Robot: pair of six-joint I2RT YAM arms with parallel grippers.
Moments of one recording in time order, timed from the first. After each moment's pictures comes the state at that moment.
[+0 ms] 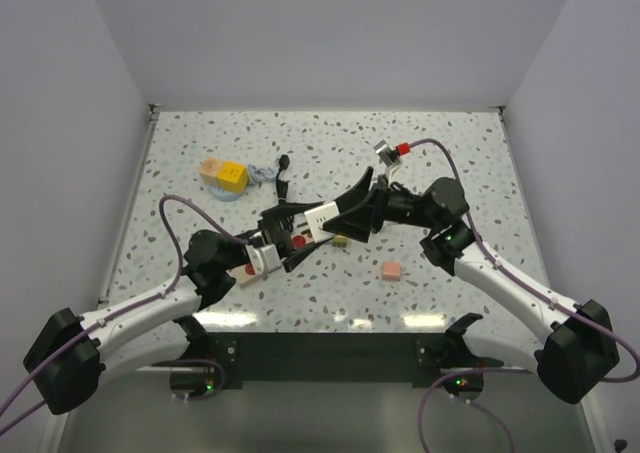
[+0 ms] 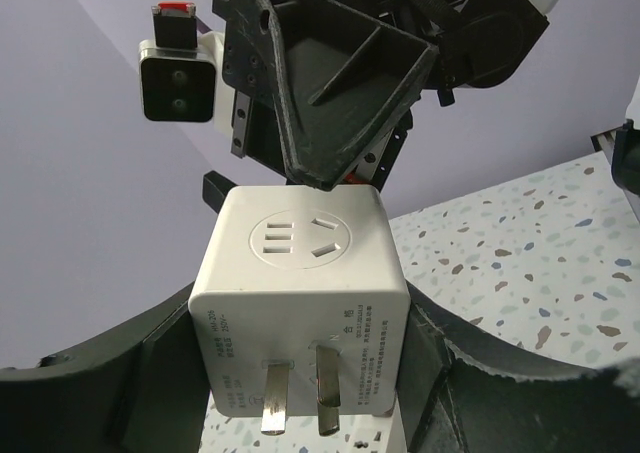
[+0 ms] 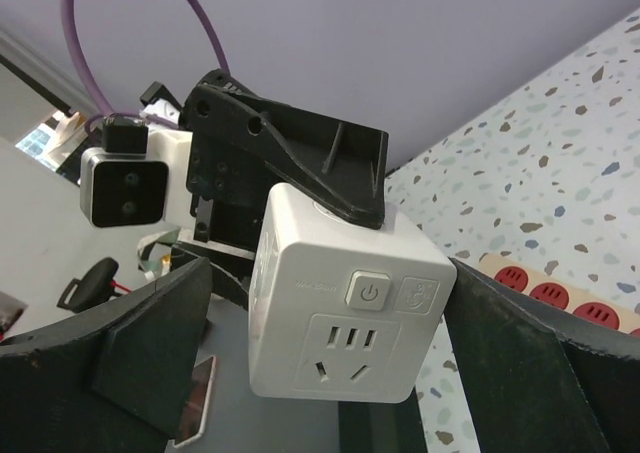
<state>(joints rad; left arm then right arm) -0.78 0.95 0.43 0.94 0.56 0.36 0.60 1.10 0.75 0.57 -0.82 0.87</state>
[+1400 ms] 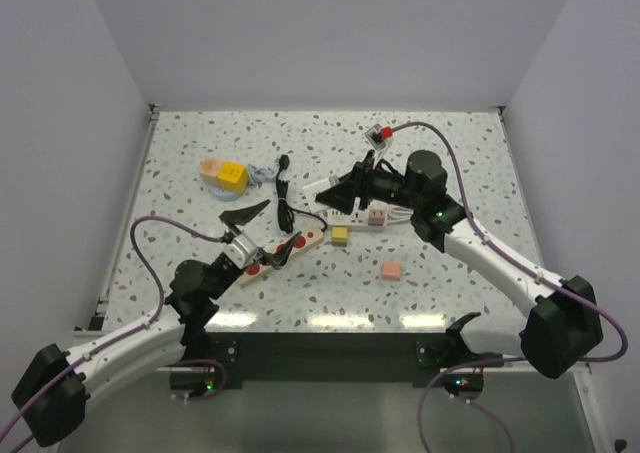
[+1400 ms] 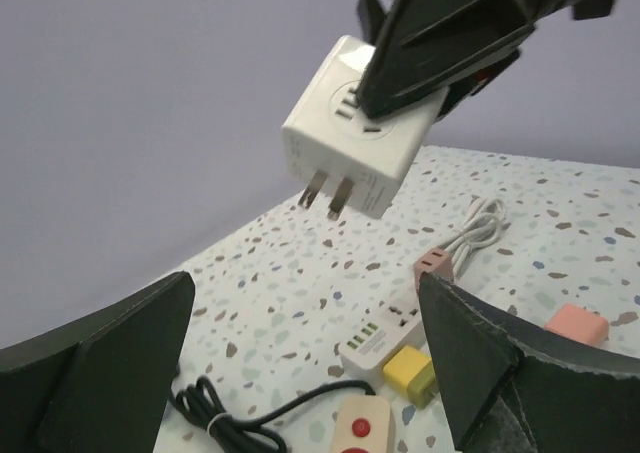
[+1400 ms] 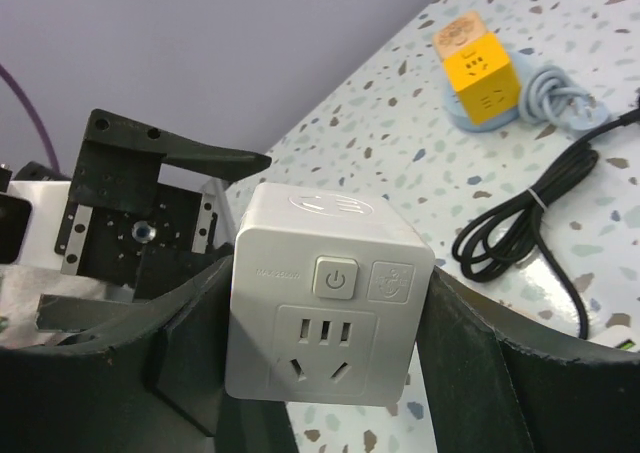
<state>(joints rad) -0.75 0.71 0.17 0.91 0.13 0.25 0.55 1.26 0.91 0.27 -0.65 0.56</state>
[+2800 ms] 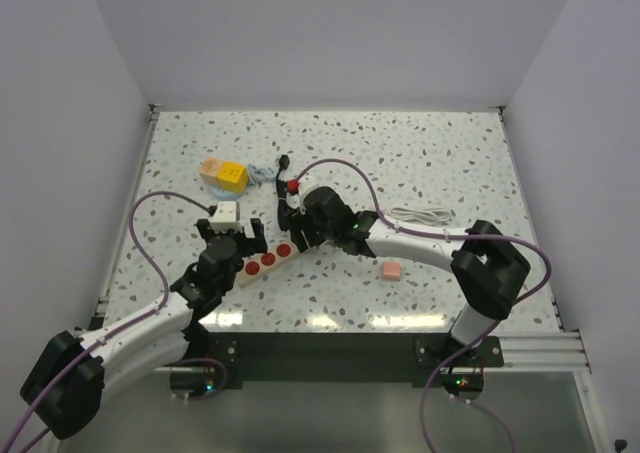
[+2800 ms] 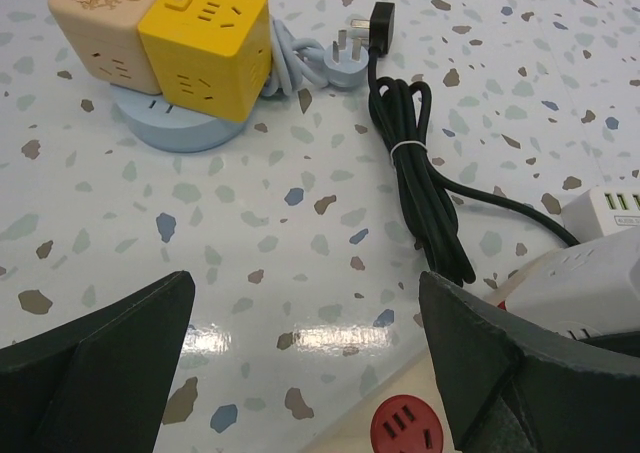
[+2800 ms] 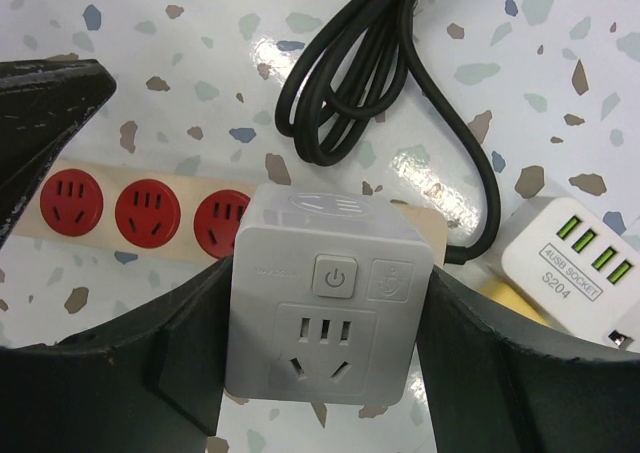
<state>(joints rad) -0.64 0.83 0.22 0.32 -0.58 -0.28 0.94 1.69 1.09 -0.09 0.12 0.24</state>
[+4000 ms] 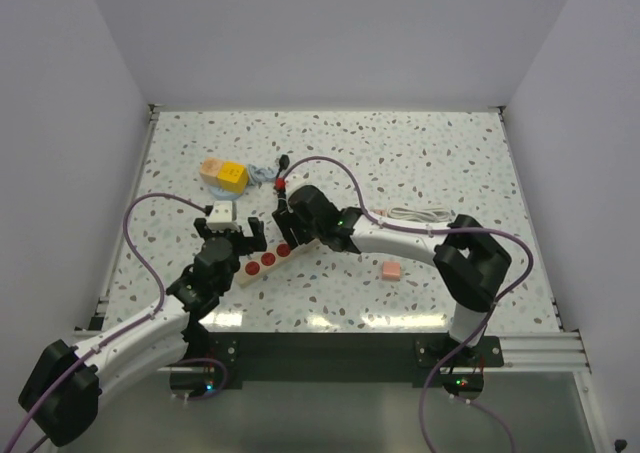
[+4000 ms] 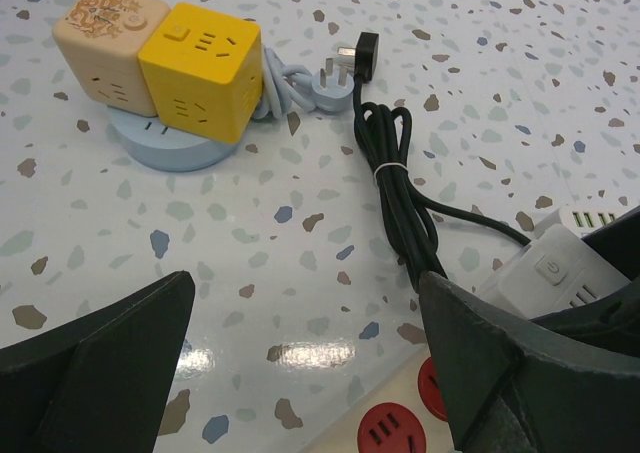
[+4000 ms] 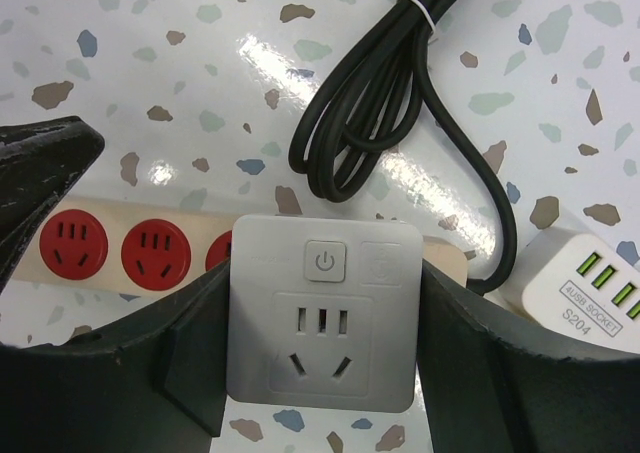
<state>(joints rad) -0.63 0.78 0.22 0.32 -0.56 -0.28 0.97 1.80 1.21 -0.14 0.18 0.24</state>
